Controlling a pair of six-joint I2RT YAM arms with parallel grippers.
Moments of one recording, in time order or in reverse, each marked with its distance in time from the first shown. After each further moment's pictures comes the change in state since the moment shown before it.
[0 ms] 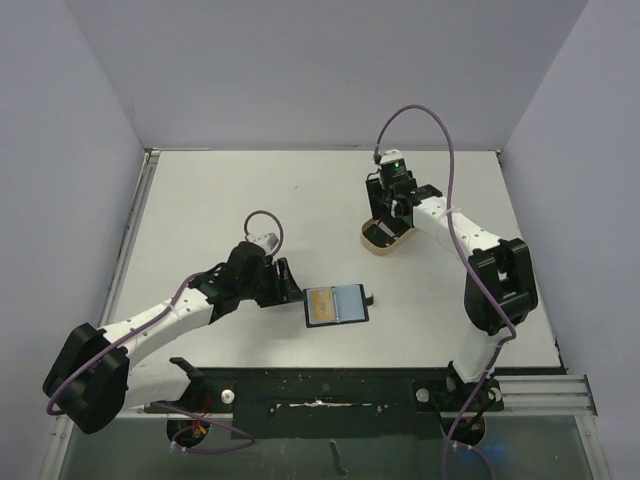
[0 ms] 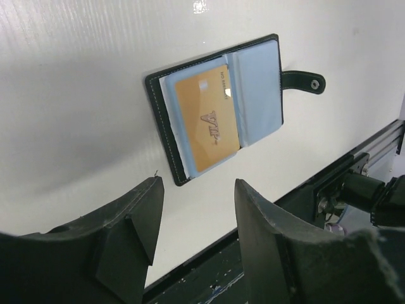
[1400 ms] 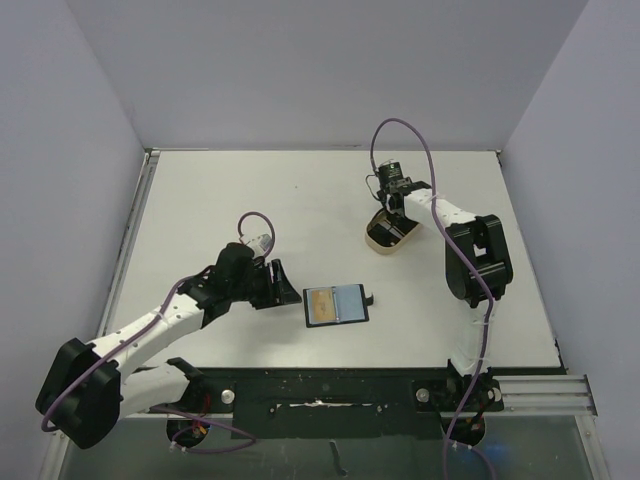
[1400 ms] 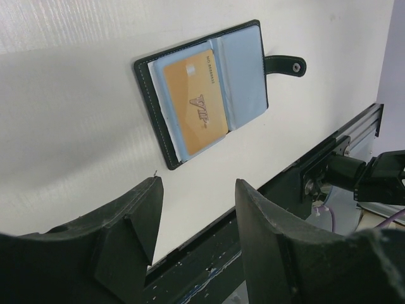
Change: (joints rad) left arm 0.060 -0.093 -0.031 -0.021 0.113 0.028; right arm -0.090 0.293 0.140 -0.058 0.193 -0.262
